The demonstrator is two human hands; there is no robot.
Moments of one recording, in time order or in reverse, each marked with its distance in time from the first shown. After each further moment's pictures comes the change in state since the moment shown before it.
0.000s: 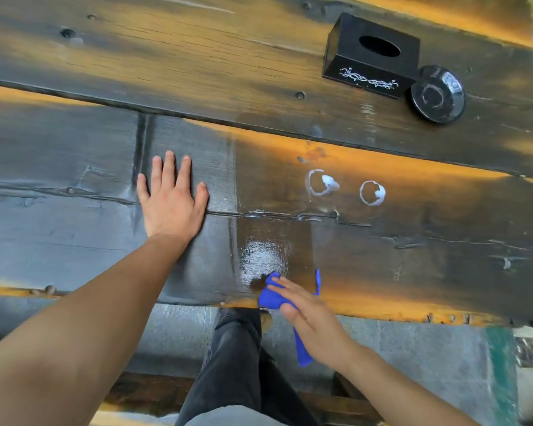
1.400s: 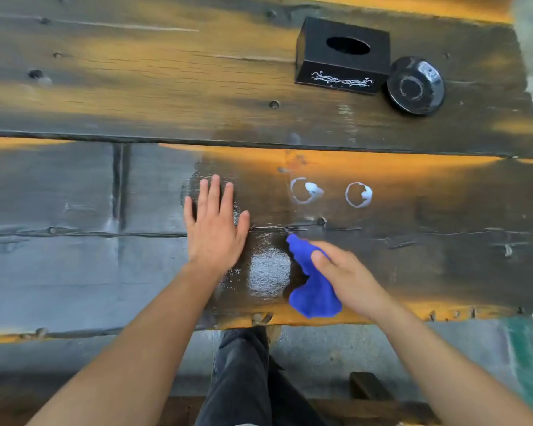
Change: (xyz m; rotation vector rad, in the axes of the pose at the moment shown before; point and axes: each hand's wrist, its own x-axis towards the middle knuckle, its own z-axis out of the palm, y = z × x) left_hand -0.024 0.088 0.012 -0.045 -0.093 0.233; right_hand 0.040 -0.018 -0.100 0.354 0.155 0.197
